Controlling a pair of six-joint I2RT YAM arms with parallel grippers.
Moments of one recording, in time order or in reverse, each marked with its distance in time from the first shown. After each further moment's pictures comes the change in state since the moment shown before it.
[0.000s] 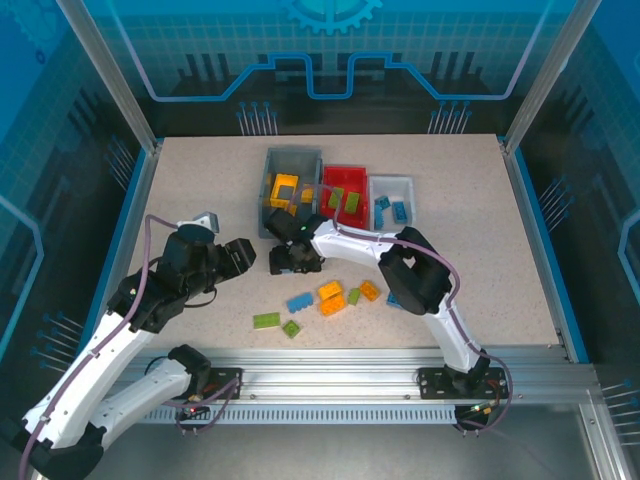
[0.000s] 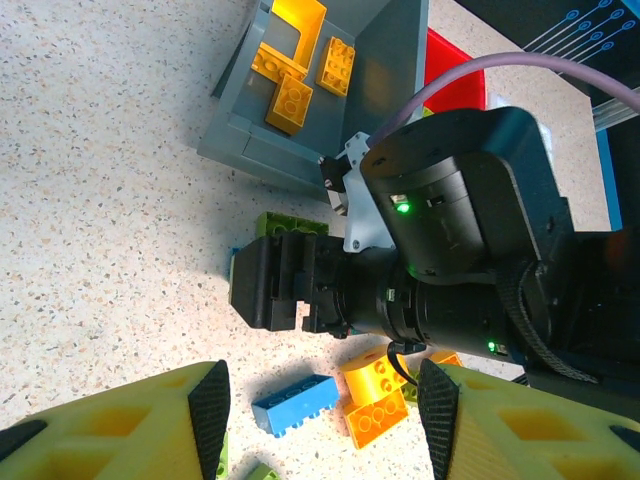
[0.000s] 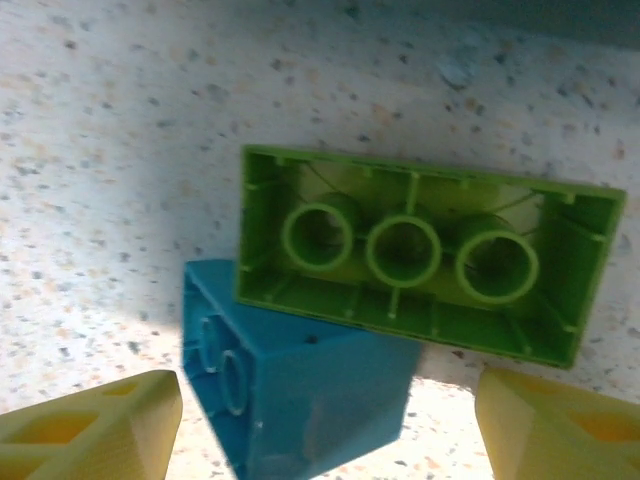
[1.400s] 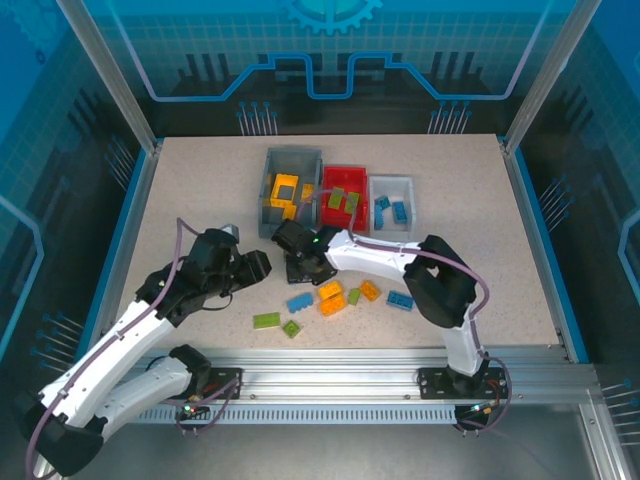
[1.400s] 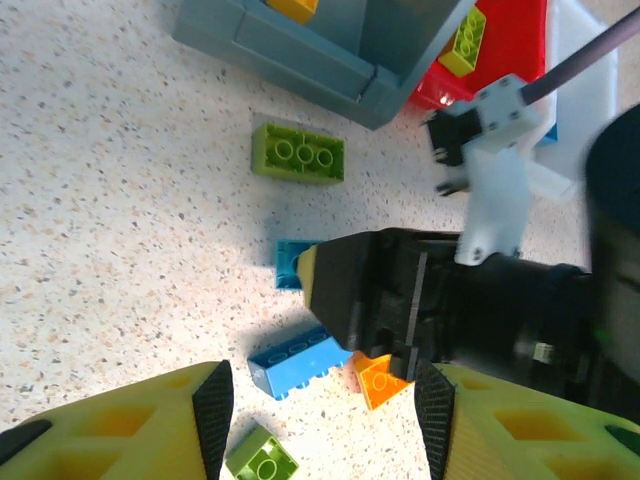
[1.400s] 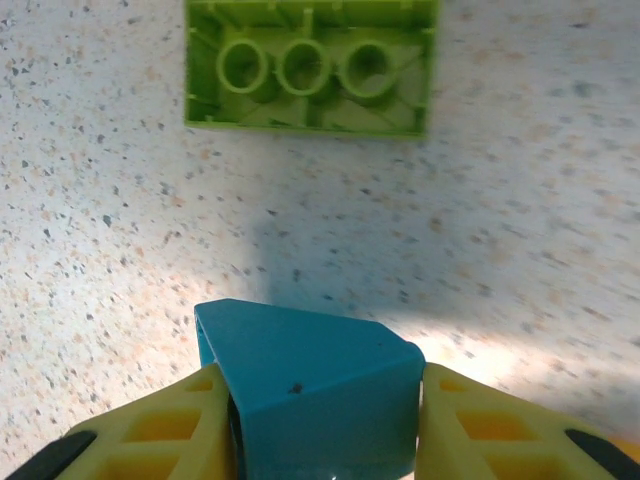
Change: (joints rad) left arm -0.049 0.082 -0.141 0.105 0.095 -0.055; right arm 0.041 -0.240 -0.247 0.037 0.080 0.040
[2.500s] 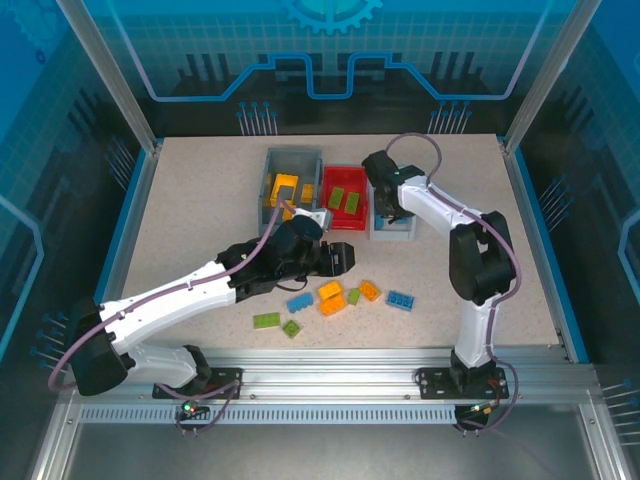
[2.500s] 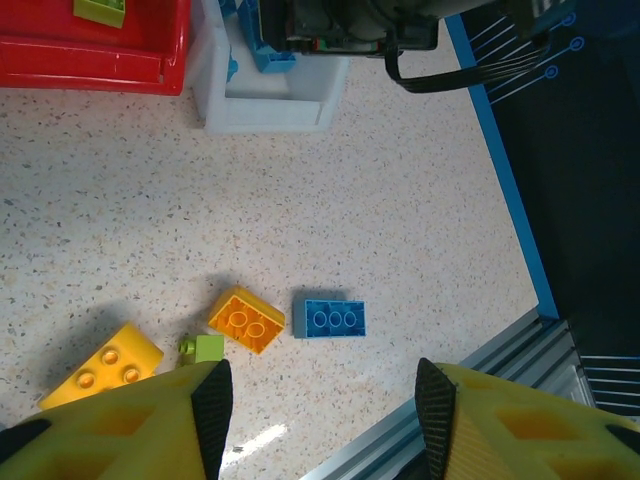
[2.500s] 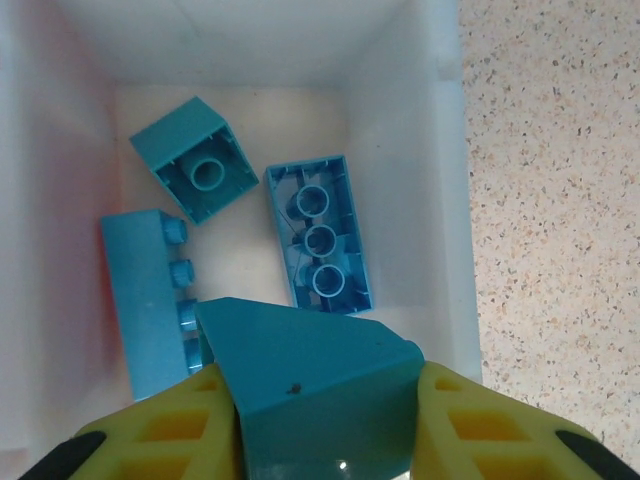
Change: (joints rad) left arm -0.376 0.456 0.282 0.338 -0.038 0.030; right arm -0.543 -0.013 0.086 -0.142 0.358 -0.425
